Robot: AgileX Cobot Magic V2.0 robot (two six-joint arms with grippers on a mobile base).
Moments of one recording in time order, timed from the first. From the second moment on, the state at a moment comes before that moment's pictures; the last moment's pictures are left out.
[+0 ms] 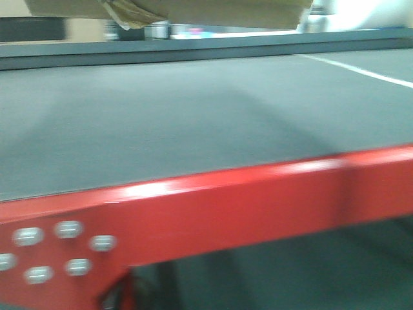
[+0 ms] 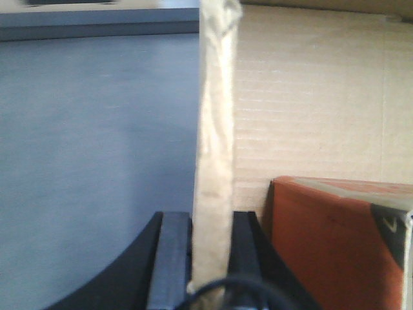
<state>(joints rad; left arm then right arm) -0.47 1.54 -2.04 0.58 1.17 -0.58 0.36 1.57 -1.95 -0.27 0.96 0.41</state>
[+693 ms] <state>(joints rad) -0.47 1.54 -2.04 0.58 1.16 -0.58 0.36 1.57 -1.95 -0.28 0.96 0.41</state>
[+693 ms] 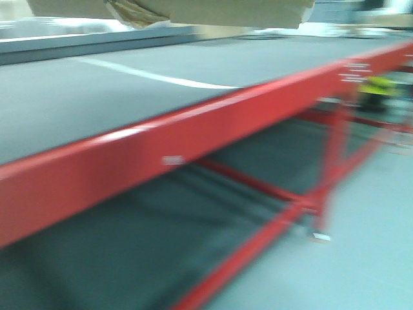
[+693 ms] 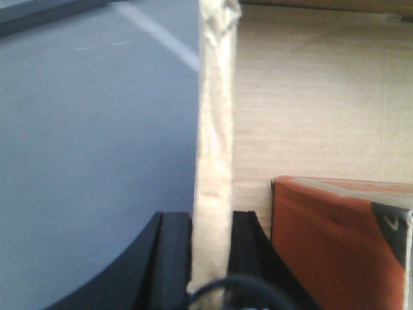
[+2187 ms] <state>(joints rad) -0.47 1.55 -2.04 0.58 1.16 -0.57 0.36 1.57 -1.95 -0.28 0.96 0.41</state>
